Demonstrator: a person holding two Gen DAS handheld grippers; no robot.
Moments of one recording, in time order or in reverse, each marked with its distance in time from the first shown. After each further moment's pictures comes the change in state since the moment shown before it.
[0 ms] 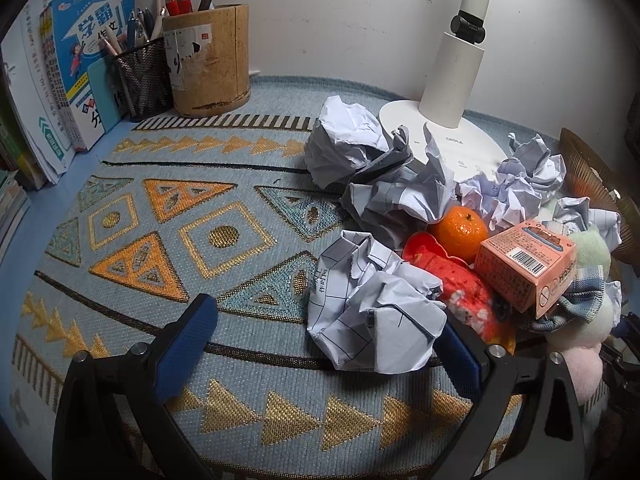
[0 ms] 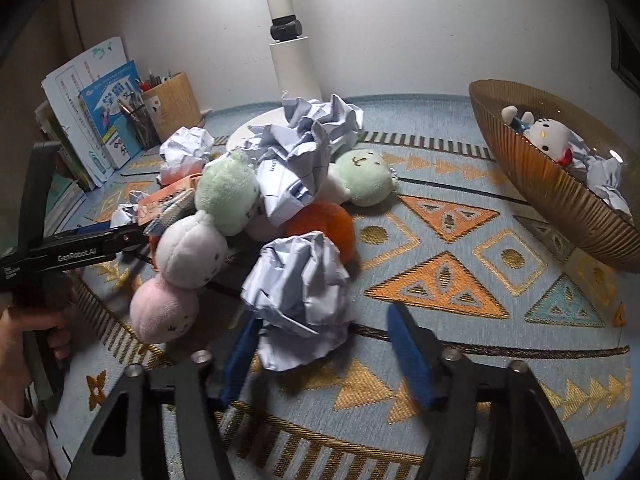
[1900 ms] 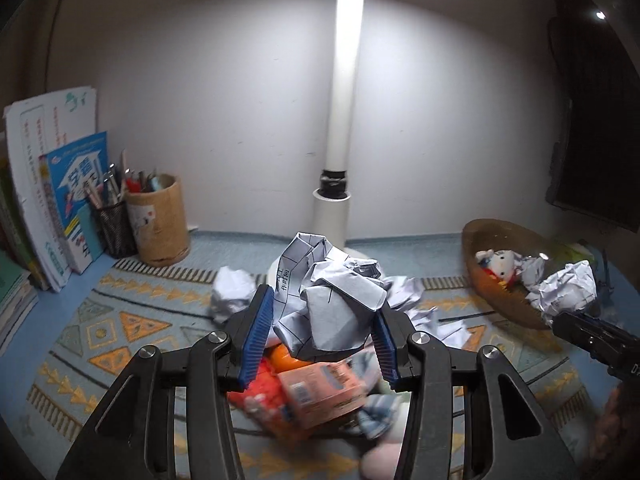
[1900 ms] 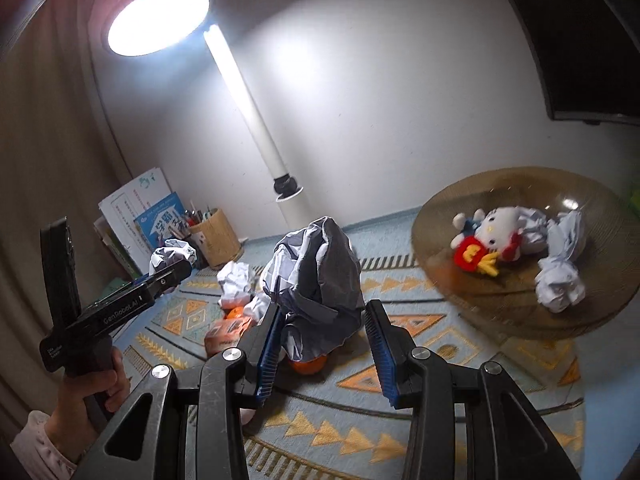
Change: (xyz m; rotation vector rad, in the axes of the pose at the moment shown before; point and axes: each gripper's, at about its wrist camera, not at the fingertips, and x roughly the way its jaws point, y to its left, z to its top) left arm -0.098 -0.119 0.034 0.108 -0.396 -0.068; right arm -0.118 -0.089 0.037 0.124 -0.384 0.104
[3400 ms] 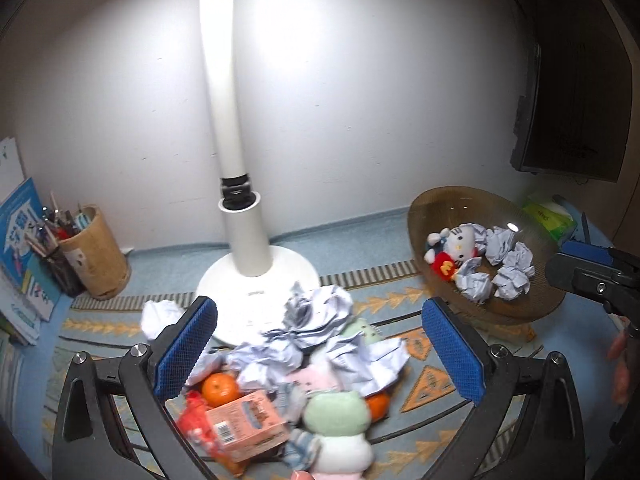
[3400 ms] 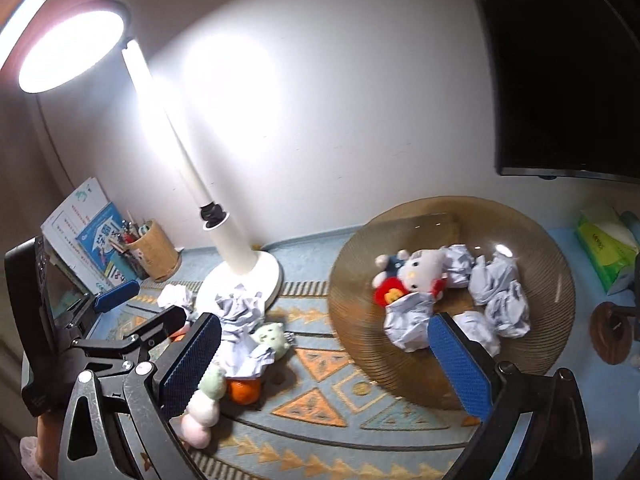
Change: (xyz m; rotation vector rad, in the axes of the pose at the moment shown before) left arm 0.044 -0.045 0.041 0.134 0.182 -0.058; right arm 0.026 0.019 0.053 0.008 0.178 -0.152
